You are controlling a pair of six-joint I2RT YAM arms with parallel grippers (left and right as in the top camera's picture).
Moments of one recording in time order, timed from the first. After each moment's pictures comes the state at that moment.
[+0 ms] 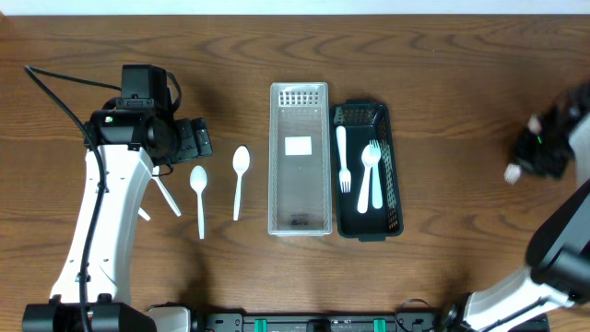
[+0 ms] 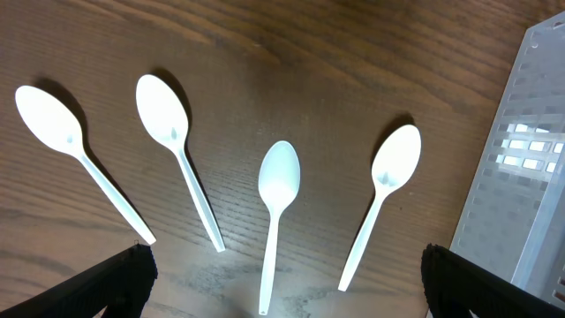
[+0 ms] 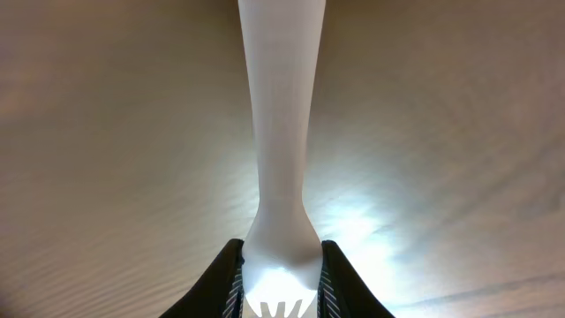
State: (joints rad) left arm 0.00 1.47 1.31 -1.07 -0.04 -0.24; right arm -0.44 1.84 1.43 -1.01 -0.06 0.08
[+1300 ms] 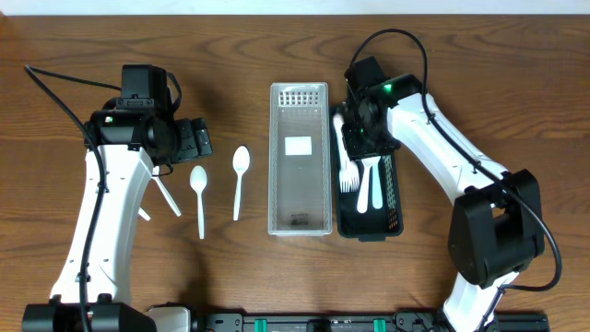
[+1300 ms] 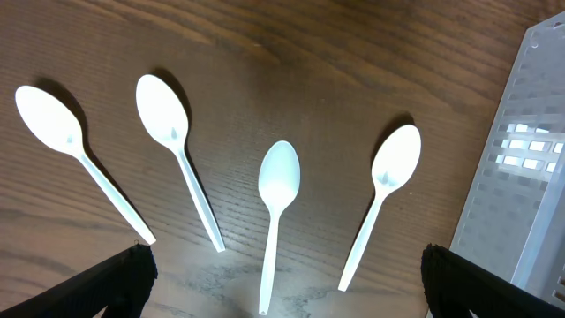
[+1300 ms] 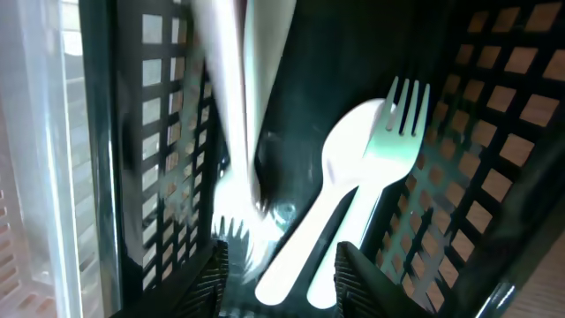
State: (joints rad) left arm 0.00 1.47 1.31 -1.07 -0.04 -0.24; right arm 0.41 1.94 1.54 -1.09 -0.06 0.24
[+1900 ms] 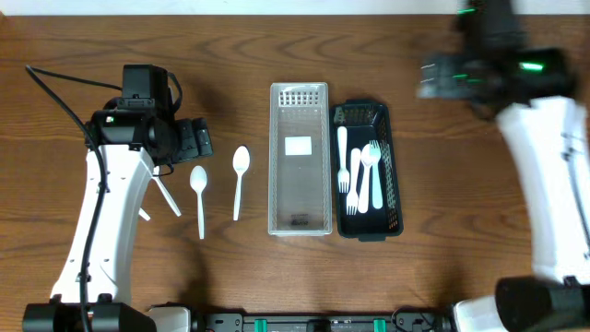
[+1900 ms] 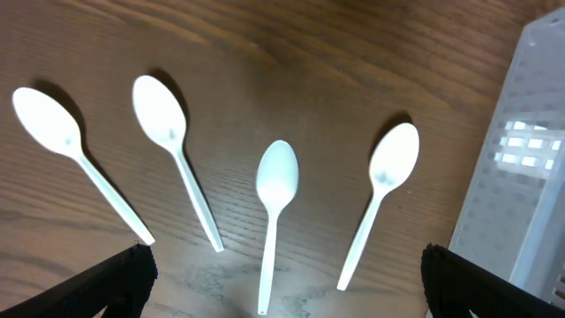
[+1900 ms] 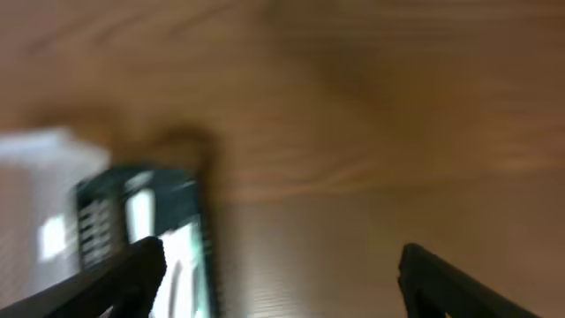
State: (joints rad) left arm -0.02 1.47 1.31 -1.07 -0.04 -0.24; right arm 0.04 1.63 1.84 -1.19 0.13 0.23
